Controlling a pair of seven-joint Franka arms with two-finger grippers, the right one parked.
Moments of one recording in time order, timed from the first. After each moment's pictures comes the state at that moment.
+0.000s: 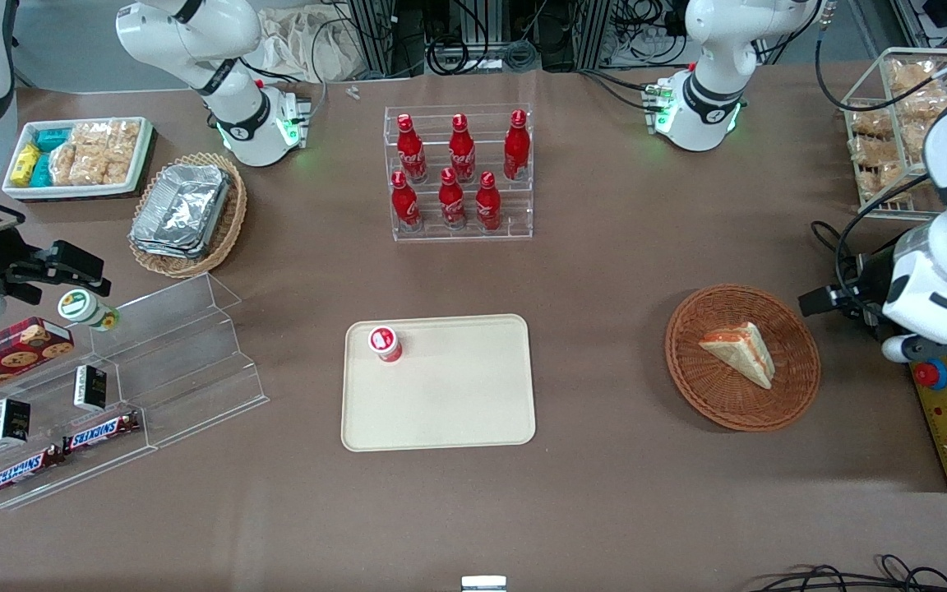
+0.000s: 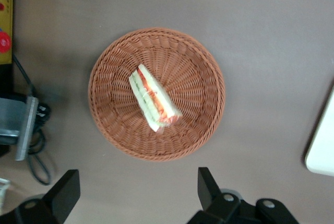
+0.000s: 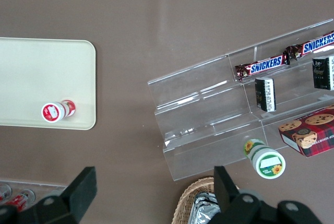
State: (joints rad) arm 0.19 0.19 -0.25 -1.64 0.03 1.76 -0.35
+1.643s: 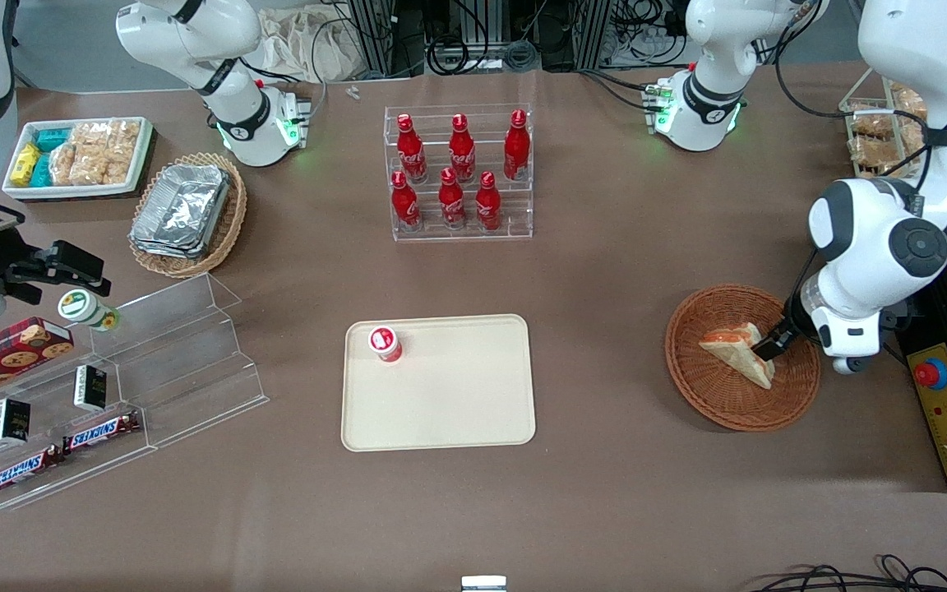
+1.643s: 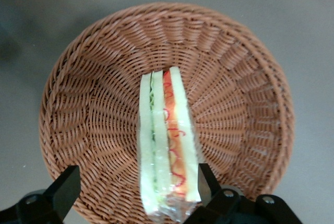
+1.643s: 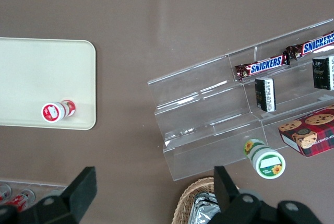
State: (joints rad) arm 0.21 0.24 -0.22 -2.09 0.04 2.33 -0.83
